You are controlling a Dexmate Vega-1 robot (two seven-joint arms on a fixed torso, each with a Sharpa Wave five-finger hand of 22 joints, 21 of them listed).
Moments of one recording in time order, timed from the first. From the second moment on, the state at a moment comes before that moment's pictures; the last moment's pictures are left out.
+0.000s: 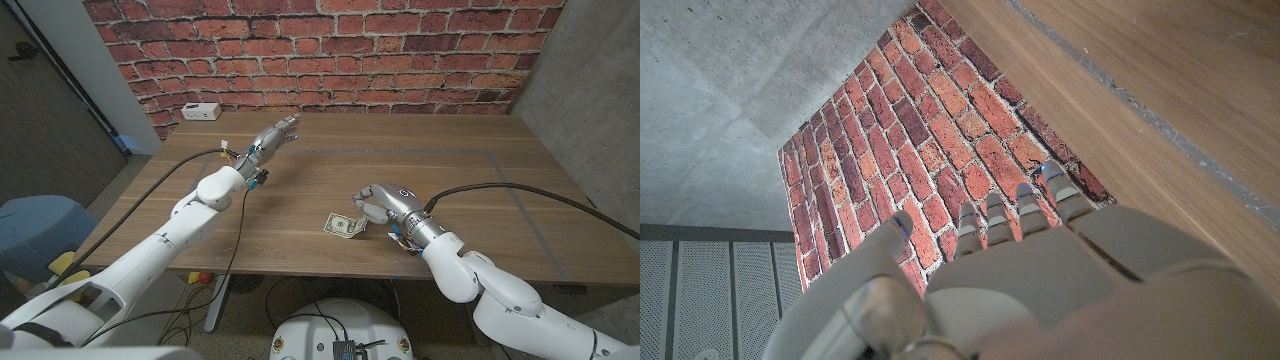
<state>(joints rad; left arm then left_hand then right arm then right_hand) 0.77 0.63 0.48 -1.41 -0.37 -0.33 -0.08 0.15 0.13 0.59 0.09 0.19 0.04 -0.03 0.19 0.17 0.01 0.03 0.24 0.19 0.03 0.12 0.19 0.17 0.01 0.19 0.40 0.19 -1.28 -0.89 -0.58 -2.31 -0.61 -0.37 -0.20 0.49 0.19 0.63 -0.06 0.18 0.88 0.07 0.25 0.18 0.79 0.14 0.30 0.19 0.63 0.02 0.38 0.26 0.56 0.08 0.26 0.18</state>
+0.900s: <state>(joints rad) 0.75 0.62 0.50 -1.41 -0.36 -0.31 -0.10 0.15 0.13 0.60 0.09 0.19 0.04 -0.03 0.19 0.17 0.01 0.03 0.24 0.19 0.03 0.12 0.19 0.17 0.01 0.19 0.40 0.19 -1.30 -0.88 -0.62 -2.28 -0.62 -0.41 -0.17 0.49 0.19 0.63 -0.05 0.18 0.95 0.08 0.25 0.18 0.85 0.15 0.30 0.19 0.68 0.01 0.40 0.26 0.58 0.08 0.26 0.18</state>
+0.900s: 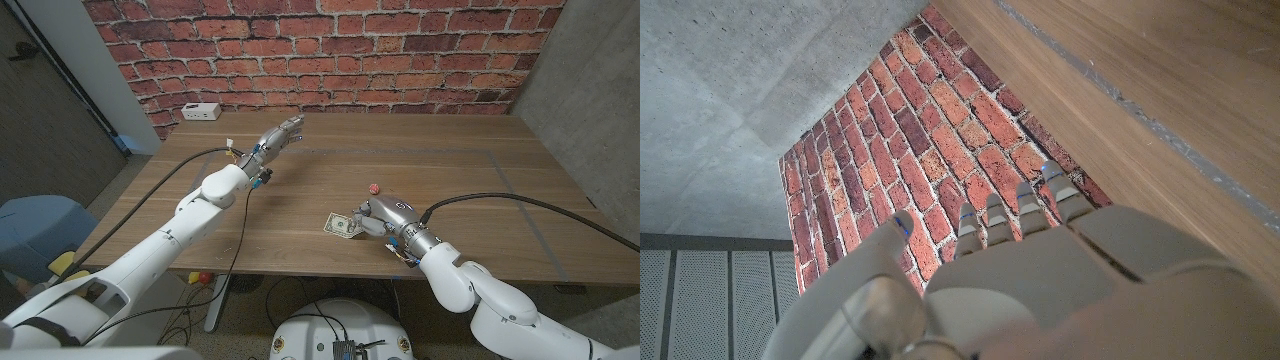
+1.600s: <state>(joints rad) 0.74 0.63 0.53 -1.44 -0.32 -0.31 -0.12 0.16 0.13 0.63 0.09 0.18 0.20 -0.01 0.22 0.17 0.18 0.01 0.26 0.19 0.15 0.10 0.21 0.17 0.04 0.20 0.39 0.19 -1.34 -0.90 -0.61 -2.27 -0.62 -0.49 -0.19 0.49 0.19 0.64 -0.05 0.18 0.99 0.09 0.25 0.18 0.89 0.15 0.30 0.19 0.72 0.00 0.41 0.27 0.59 0.08 0.26 0.18</state>
